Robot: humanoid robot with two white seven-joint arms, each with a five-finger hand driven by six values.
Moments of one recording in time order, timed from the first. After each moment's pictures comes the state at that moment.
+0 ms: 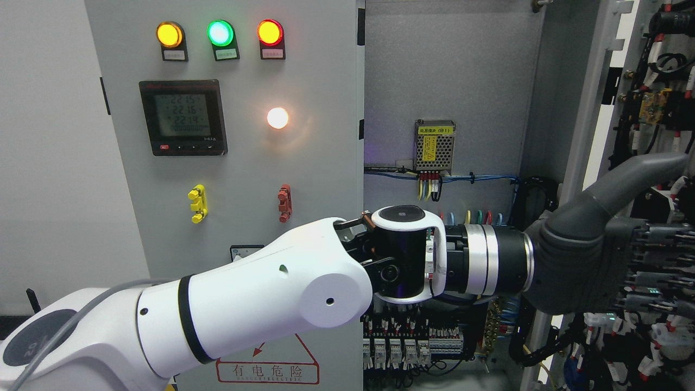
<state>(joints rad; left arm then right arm) -1.73 0.06 -1.33 -1.35 1.76 0.20 -0.34 0.10 0.12 -0.05 -0.12 0.11 0.20 0.14</state>
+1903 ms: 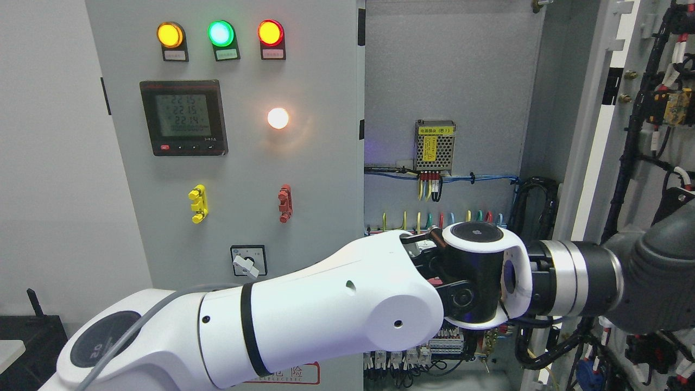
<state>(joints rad) -1.74 -0.04 -1.33 -1.30 1.76 0.18 -0.25 0.10 0.12 -0.05 -0.12 0.11 0.20 0.14</state>
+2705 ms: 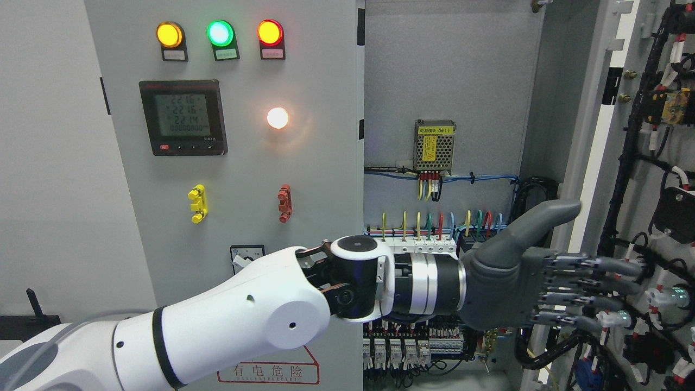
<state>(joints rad) -1.53 0.29 -1.33 -1.43 1.62 0.24 -0.39 0.10 0.12 -0.05 -0.12 0.11 0.20 0.14</state>
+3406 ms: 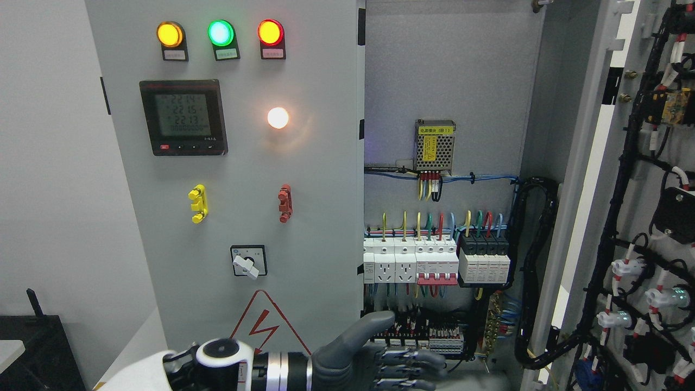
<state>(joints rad) -0.93 0.69 -1.18 -1.63 1.27 0.24 -0.46 0.10 0.12 -0.05 -0.12 0.11 0.20 0.14</state>
